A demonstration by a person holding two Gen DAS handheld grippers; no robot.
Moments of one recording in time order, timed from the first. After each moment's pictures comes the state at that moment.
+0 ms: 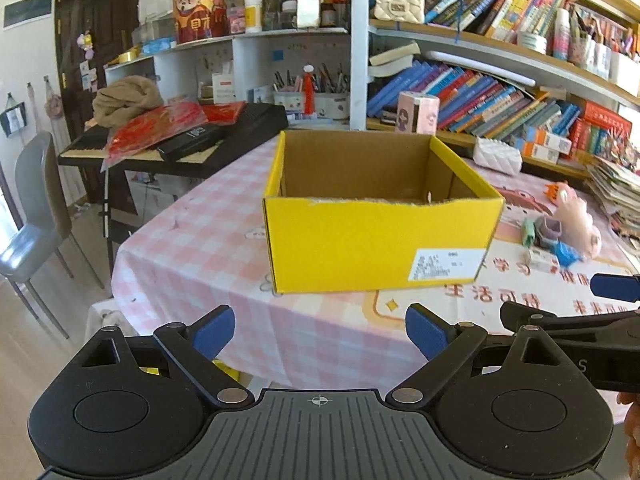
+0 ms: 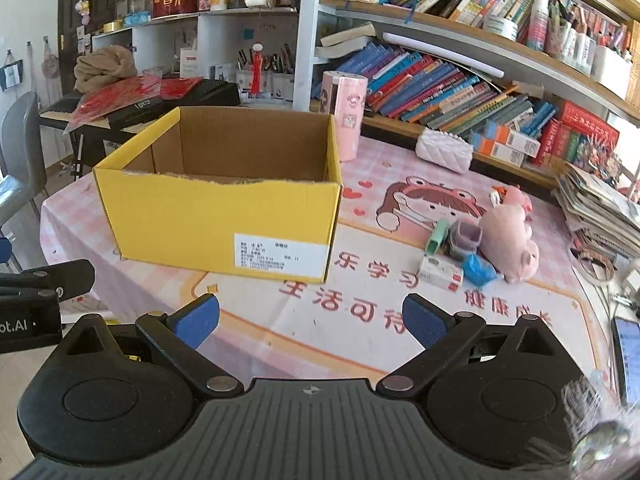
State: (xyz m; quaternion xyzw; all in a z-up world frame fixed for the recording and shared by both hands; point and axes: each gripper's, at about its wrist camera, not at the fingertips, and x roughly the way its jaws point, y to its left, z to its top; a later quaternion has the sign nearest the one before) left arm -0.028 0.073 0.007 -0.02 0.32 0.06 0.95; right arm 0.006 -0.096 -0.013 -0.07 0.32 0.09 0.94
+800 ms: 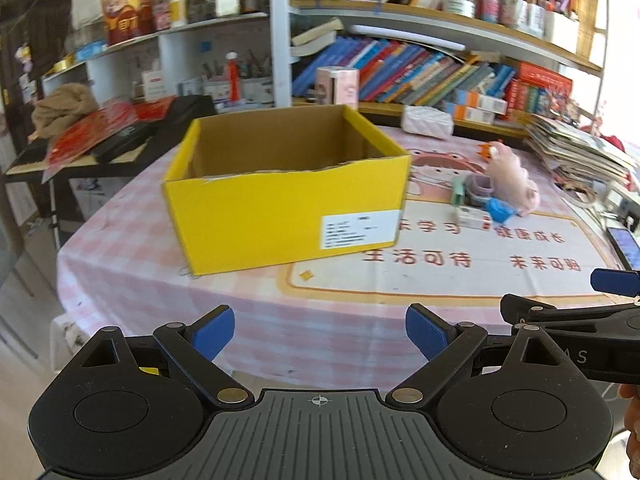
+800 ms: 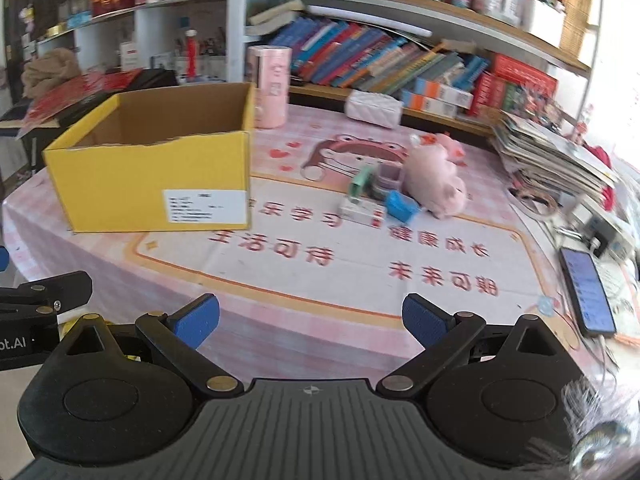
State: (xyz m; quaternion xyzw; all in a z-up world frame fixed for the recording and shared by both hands) left arm -0.031 0.020 -0.004 0.01 0.34 -0.03 0.94; right arm -0.028 -0.153 -0.021 -0.04 0.34 0.01 0.94
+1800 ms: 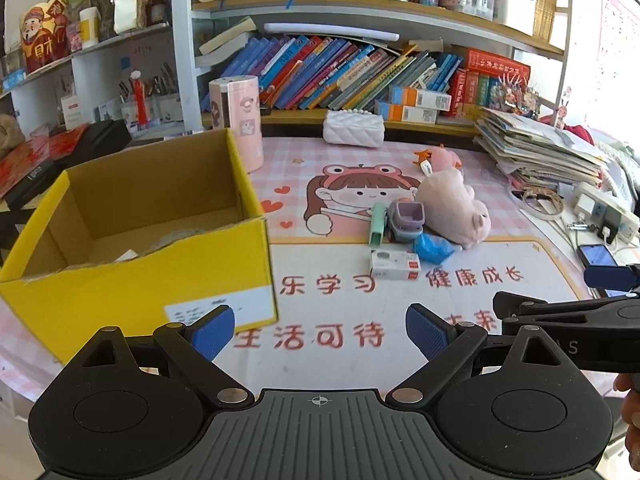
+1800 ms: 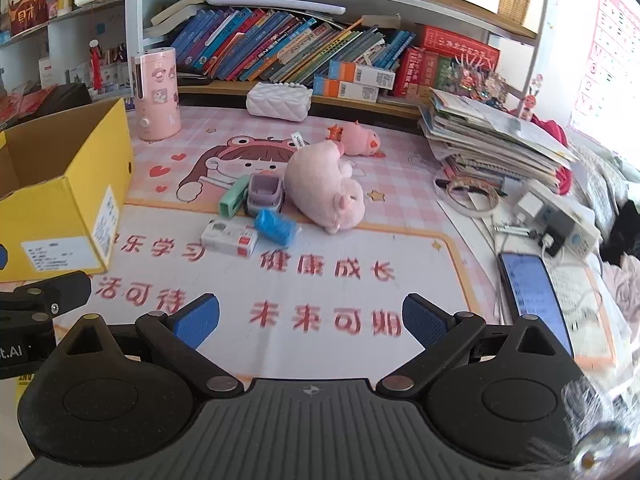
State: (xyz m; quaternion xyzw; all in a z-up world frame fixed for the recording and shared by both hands) left arm 0.067 -0.083 -0.008 0.03 0.34 -0.09 0.94; right arm 0.057 -0.259 -0.021 -0.03 0.36 -0.06 0.93
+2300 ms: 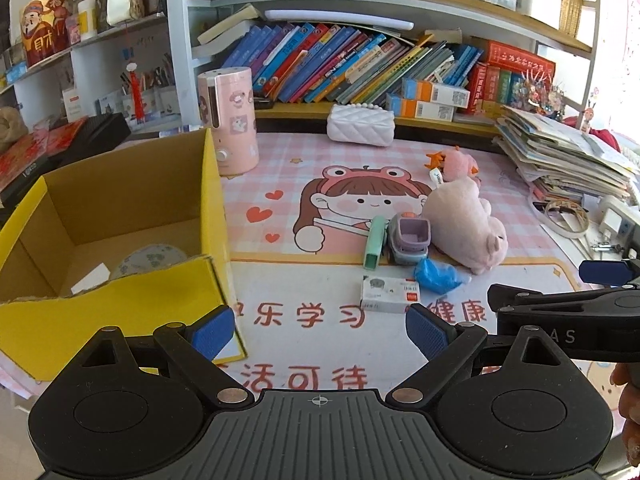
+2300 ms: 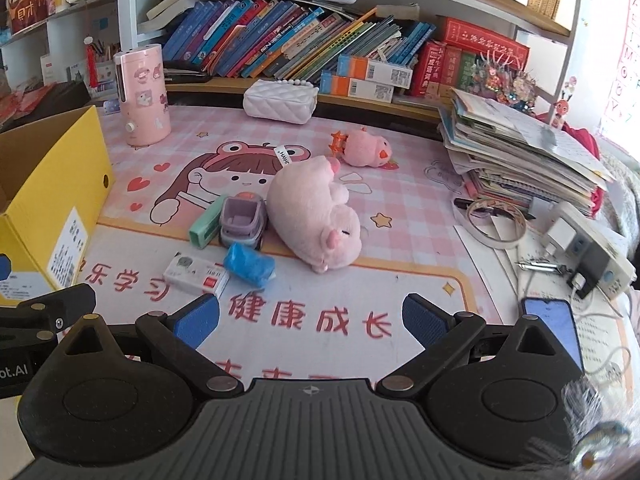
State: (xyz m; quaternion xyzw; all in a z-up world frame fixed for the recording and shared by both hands) left arm 0.112 -0.122 -0.014 0.02 0.36 -0.06 0.93; right arm 0.123 -0.299 -0.028 -0.02 0.37 -0.02 0.93
